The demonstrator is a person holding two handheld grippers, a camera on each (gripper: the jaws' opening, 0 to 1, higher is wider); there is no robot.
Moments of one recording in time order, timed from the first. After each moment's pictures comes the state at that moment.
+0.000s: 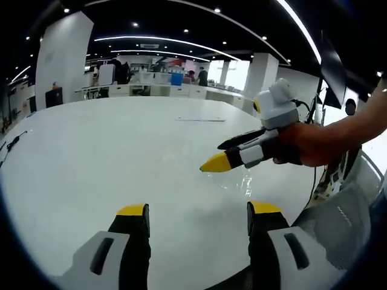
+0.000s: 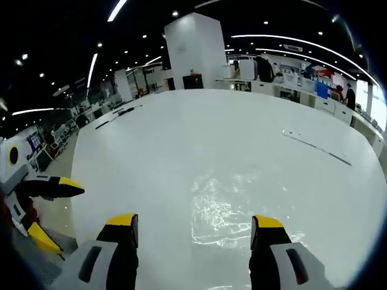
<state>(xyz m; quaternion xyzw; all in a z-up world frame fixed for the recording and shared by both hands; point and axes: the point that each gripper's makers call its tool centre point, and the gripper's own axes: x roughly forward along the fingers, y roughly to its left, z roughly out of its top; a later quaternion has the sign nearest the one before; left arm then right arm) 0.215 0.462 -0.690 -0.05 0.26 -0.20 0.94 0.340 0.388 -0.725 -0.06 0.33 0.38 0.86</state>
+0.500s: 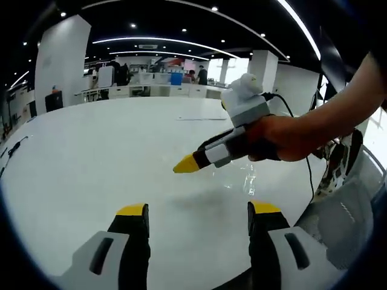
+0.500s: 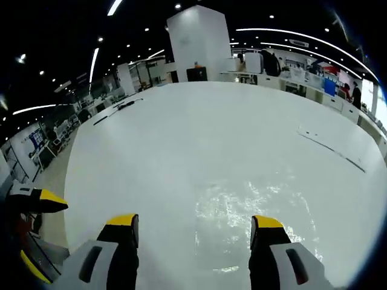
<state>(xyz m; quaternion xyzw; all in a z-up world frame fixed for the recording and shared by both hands) 0.217 0.458 -0.684 -0.04 0.26 -0.20 0.94 0.356 0.429 -0.741 -0.06 0.36 0.39 0.85</state>
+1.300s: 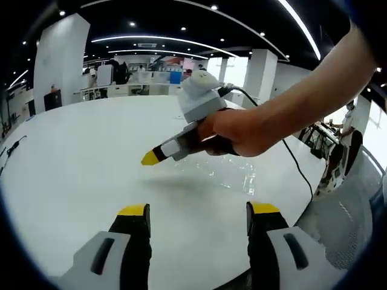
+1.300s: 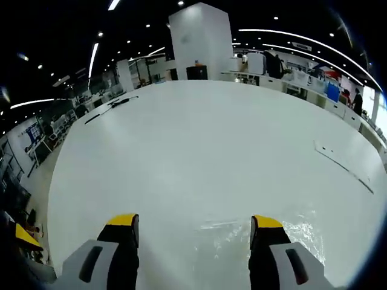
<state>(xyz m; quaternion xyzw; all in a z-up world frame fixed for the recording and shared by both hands) 0.219 0.461 -0.688 -0.04 0.27 -0.20 0.94 0.414 0.475 -0.759 -0.09 0.35 0.39 0.85</state>
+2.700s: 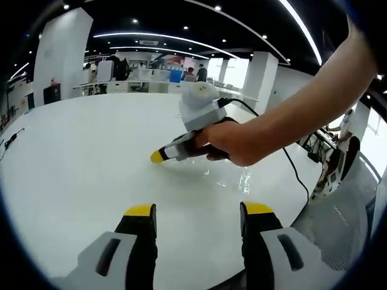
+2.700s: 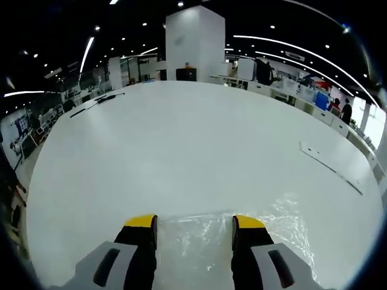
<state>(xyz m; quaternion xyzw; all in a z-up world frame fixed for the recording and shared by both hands) 0.218 0.458 -0.688 -0.06 0.27 -0.21 0.94 0.422 0.453 -0.772 -0.13 0.33 0.34 0.87</state>
